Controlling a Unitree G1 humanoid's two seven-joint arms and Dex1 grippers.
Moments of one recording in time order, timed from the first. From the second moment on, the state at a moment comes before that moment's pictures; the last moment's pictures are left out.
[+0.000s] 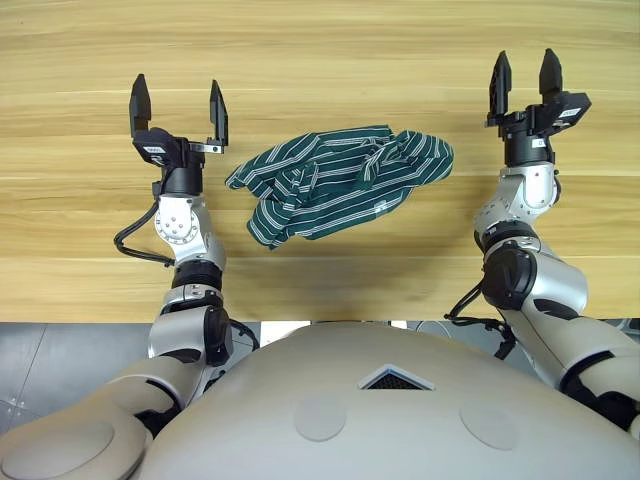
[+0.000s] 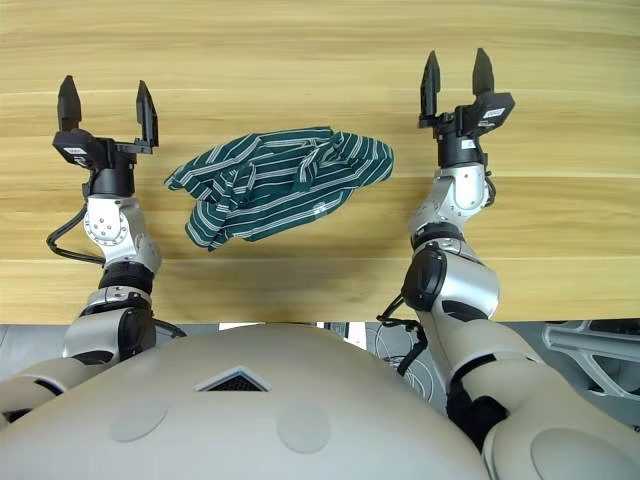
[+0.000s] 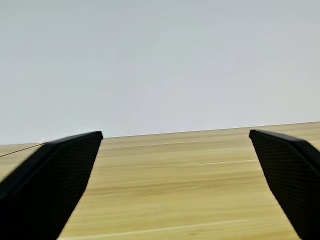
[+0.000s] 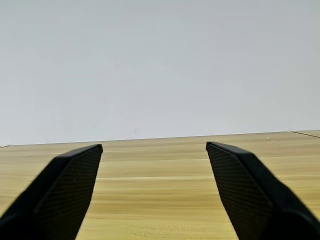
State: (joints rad) left arm -0.17 0.15 0.23 0.79 -0.27 -0.99 -0.42; right arm -0.50 -0.19 -0.46 1.24 0.36 -0.97 0.77
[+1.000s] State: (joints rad) left arm -0.17 0.14 0.23 0.82 -0.26 -0.99 -0.42; right arm -0.50 -0.19 -0.46 1.24 0.38 -0.95 0.83
